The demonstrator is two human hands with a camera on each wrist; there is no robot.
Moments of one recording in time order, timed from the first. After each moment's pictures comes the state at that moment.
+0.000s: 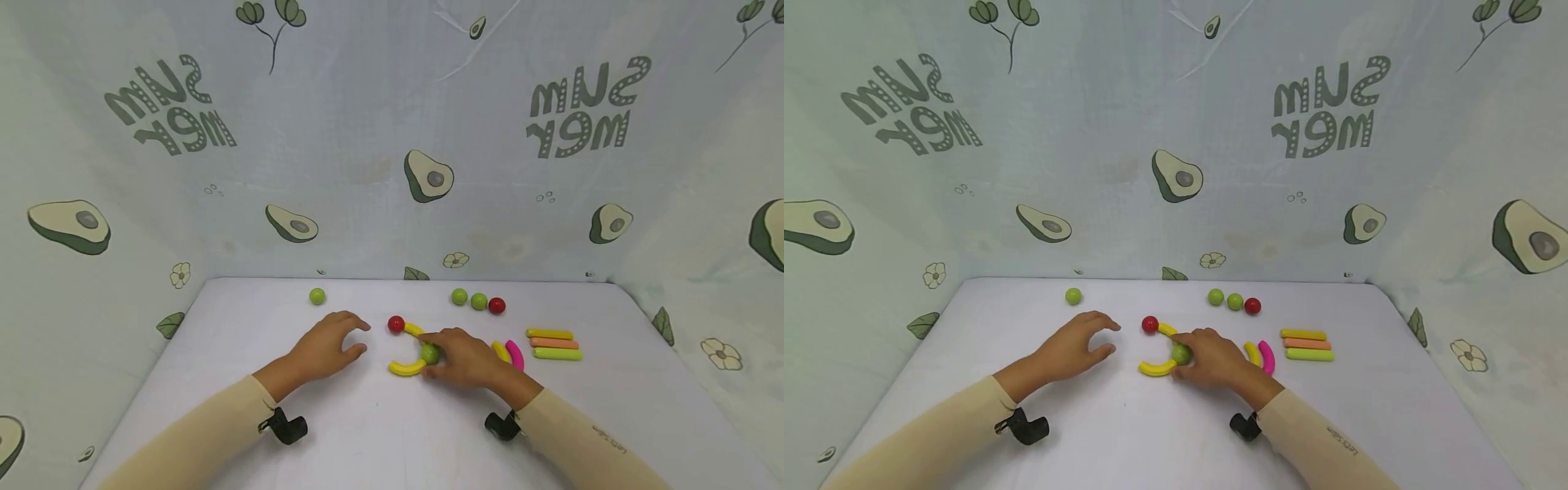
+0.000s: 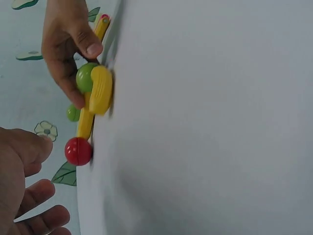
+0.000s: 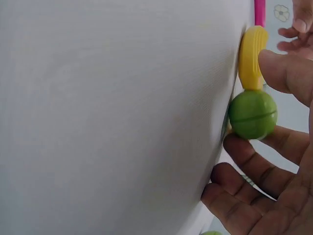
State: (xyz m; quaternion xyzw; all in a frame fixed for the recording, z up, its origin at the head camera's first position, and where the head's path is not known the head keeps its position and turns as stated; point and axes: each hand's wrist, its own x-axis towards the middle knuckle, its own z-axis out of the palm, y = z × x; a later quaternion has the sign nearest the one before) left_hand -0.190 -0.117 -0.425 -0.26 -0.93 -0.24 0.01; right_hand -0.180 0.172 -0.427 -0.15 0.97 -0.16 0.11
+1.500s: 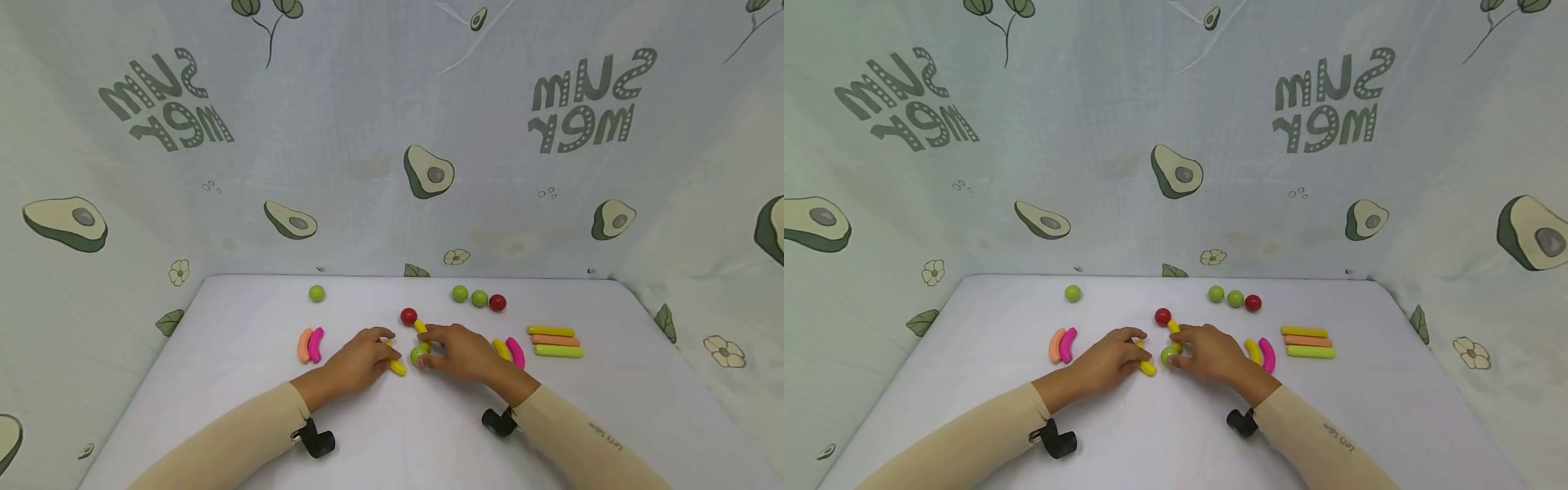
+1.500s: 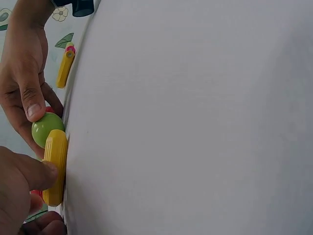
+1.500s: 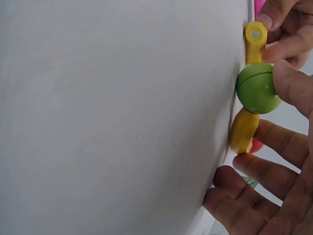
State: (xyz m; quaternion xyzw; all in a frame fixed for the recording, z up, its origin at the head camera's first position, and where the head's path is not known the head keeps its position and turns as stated) left_hand -0.185 -0.072 -0.457 -0.35 -0.91 -0.22 -0.01; right_hand -0.187 0.172 -0.431 -0.17 0.97 -0.17 0.09
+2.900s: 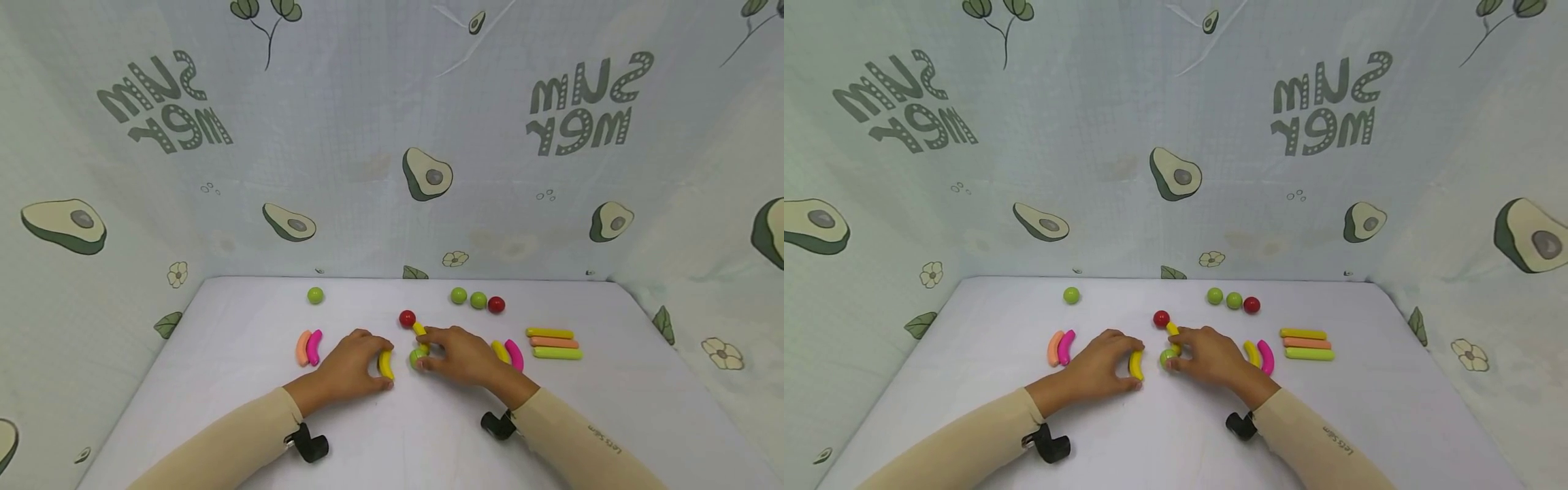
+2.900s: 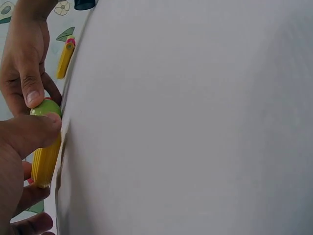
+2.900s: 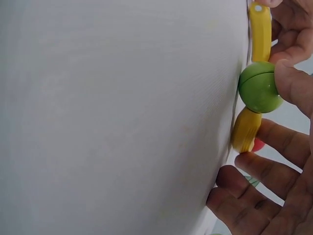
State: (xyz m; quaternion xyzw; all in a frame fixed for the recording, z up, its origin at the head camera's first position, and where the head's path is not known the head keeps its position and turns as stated) left_hand -0.182 -0.077 -0.459 -0.29 -0.93 -0.23 -0.03; right_hand -0.185 0.174 -0.431 -0.16 0.97 -0.17 0.08
